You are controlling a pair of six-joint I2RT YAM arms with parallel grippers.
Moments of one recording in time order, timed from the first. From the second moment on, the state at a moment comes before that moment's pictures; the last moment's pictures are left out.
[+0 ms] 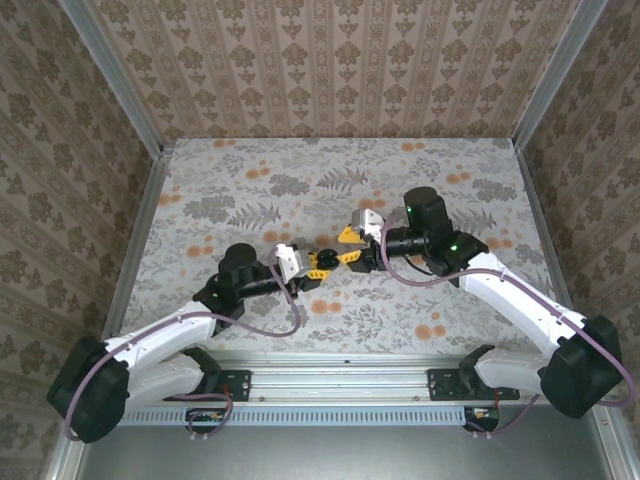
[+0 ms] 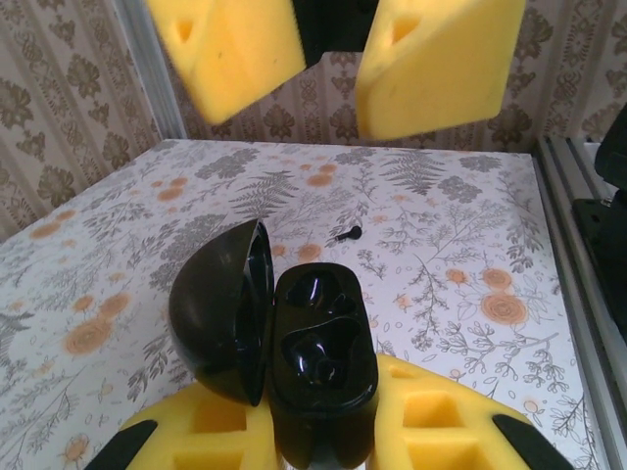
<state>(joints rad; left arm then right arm) -0.72 1.05 0.40 0.49 0.61 0.19 0.51 1.20 0.93 -0.18 -0.79 -0.42</state>
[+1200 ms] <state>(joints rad) -0.56 1.19 0.30 0.68 0.65 0.06 0.40 1.45 1.28 -0.71 -0.41 -0.79</state>
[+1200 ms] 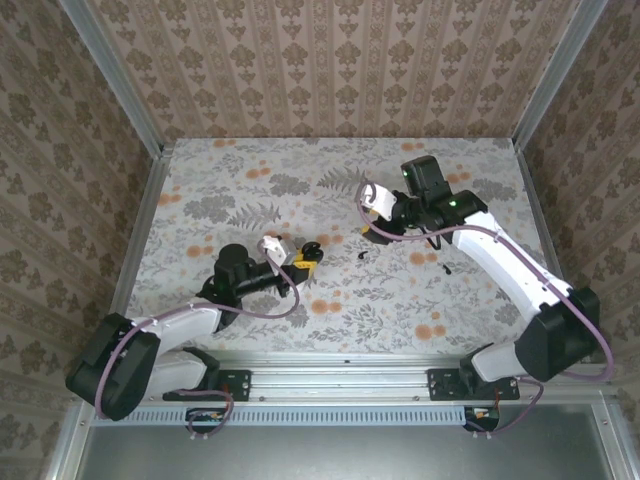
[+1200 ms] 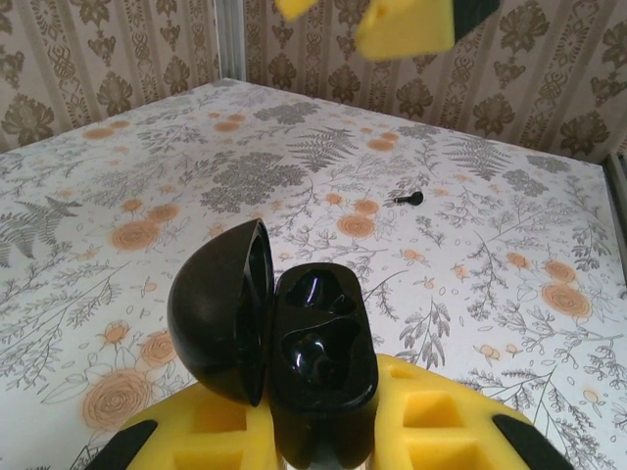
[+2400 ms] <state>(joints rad) -0.50 1.13 0.26 0.65 0.58 0.06 0.46 2.13 1.68 -1.06 -0.21 -1.59</state>
